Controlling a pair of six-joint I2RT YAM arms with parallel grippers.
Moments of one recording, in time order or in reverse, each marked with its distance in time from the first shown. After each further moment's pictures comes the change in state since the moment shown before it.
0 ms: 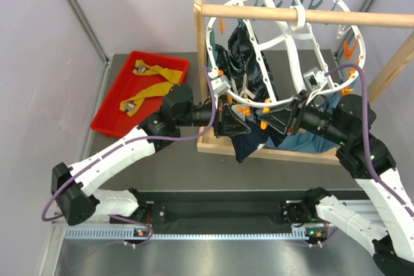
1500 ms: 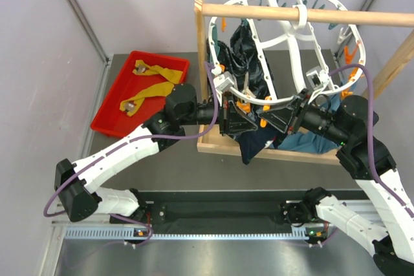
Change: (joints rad) left arm -0.033 0.042 0.042 0.084 -0.026 -0.058; right arm 0.000 -0.009 -0.008 0.050 -0.008 0.019
